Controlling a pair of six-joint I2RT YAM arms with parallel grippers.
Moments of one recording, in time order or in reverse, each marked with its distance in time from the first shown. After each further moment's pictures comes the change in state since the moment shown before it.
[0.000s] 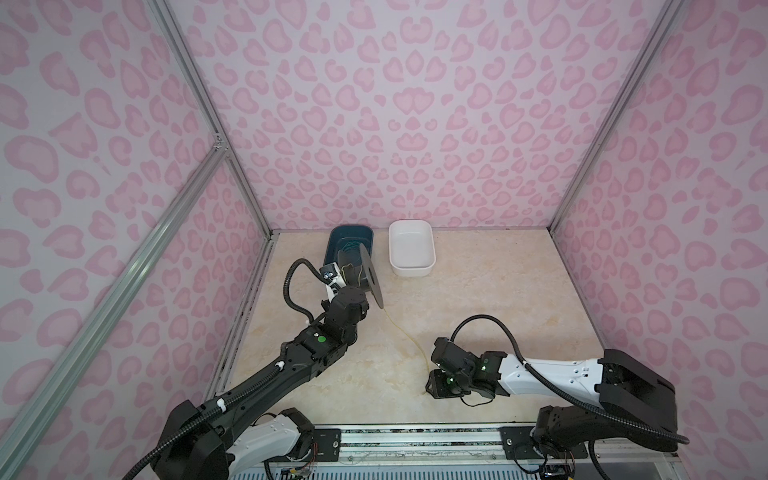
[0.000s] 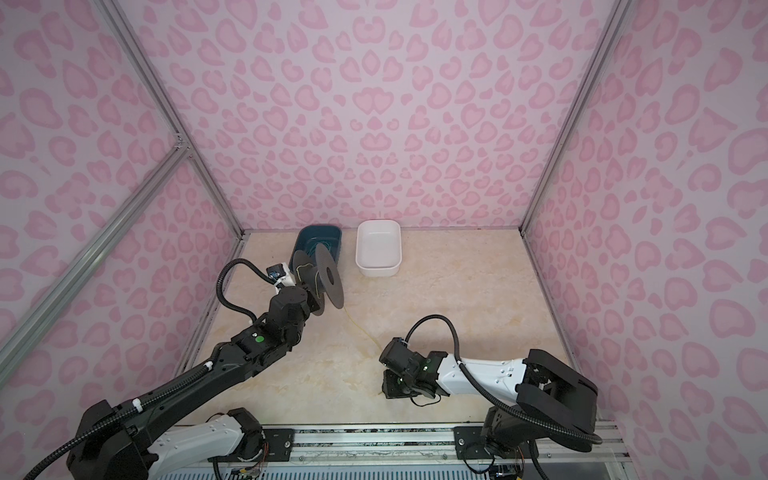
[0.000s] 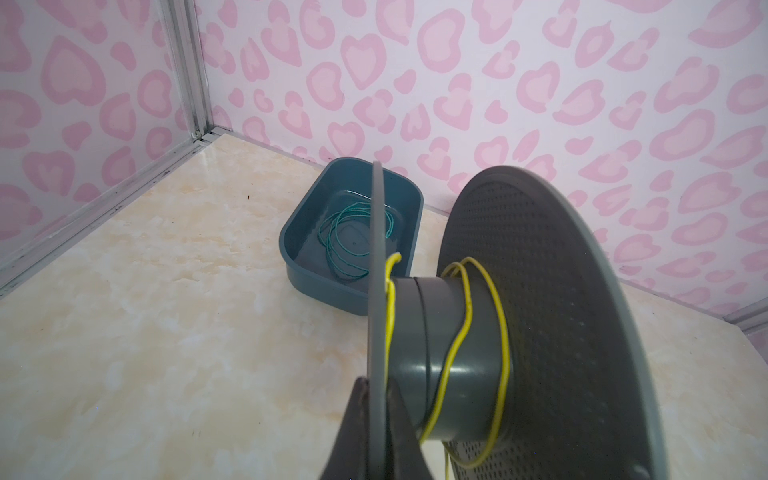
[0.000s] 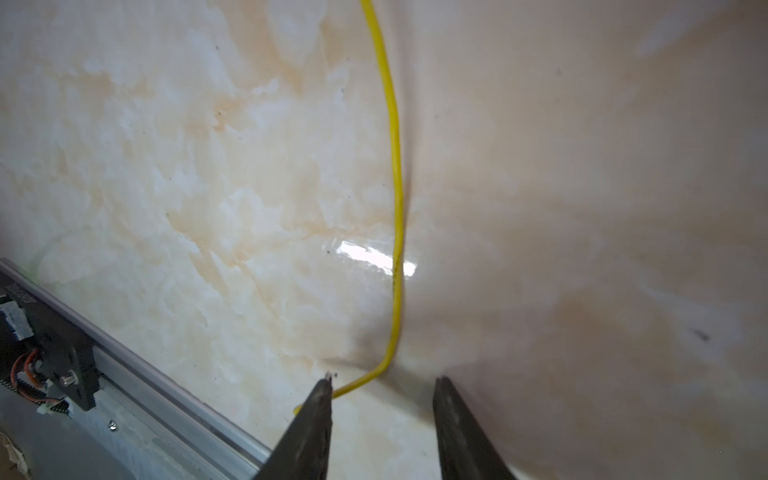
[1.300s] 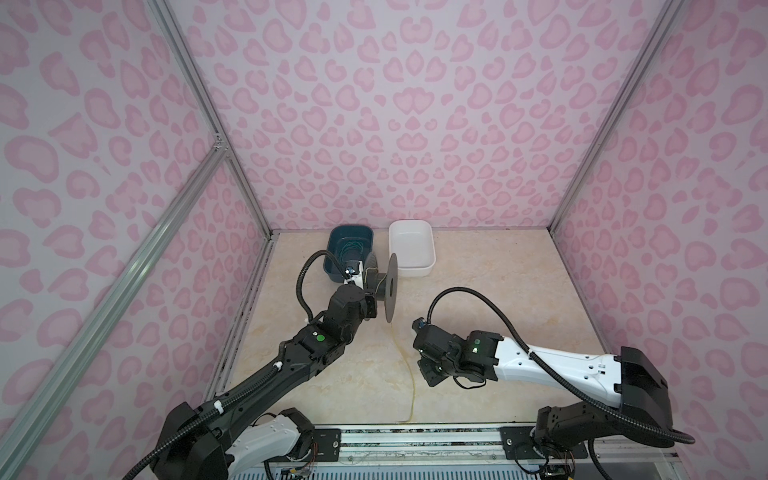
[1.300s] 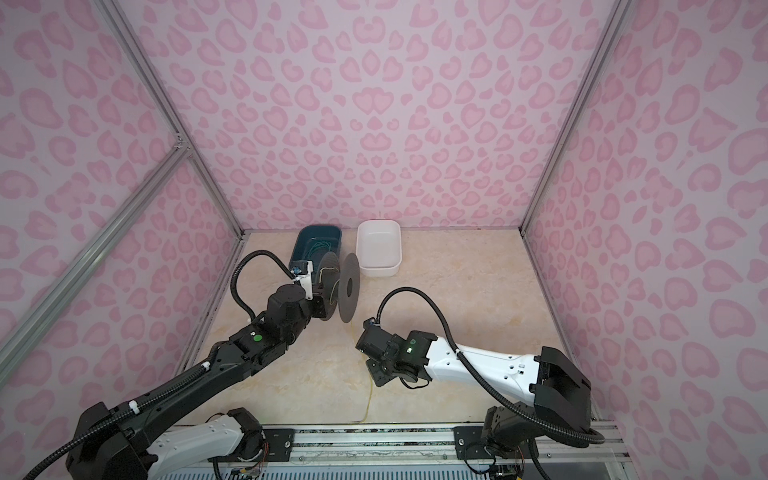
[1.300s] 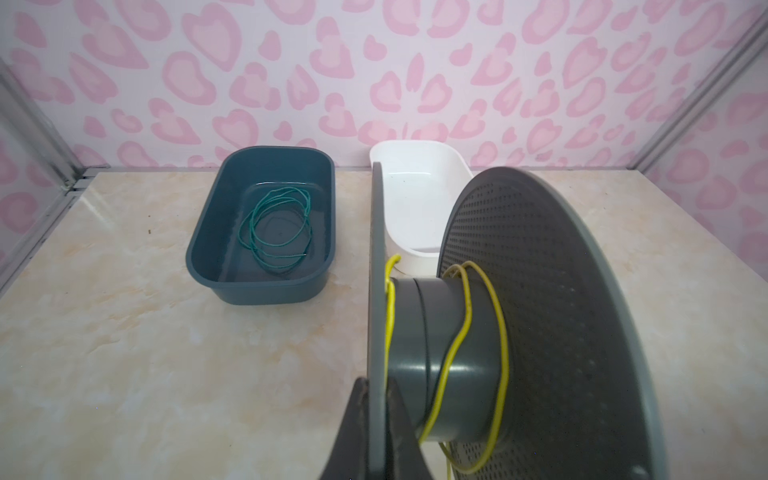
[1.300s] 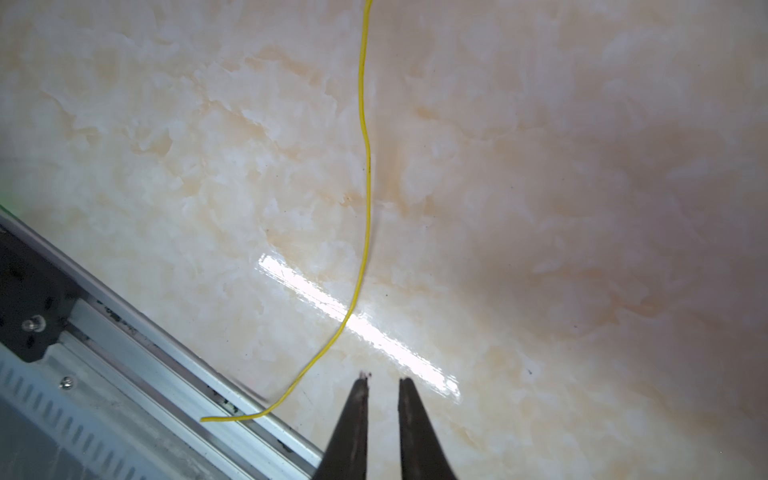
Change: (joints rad) left arm 0.000 0.000 0.043 -0.029 0.325 0.310; right arm 0.092 0.038 0.410 -0.435 0.244 -0.410
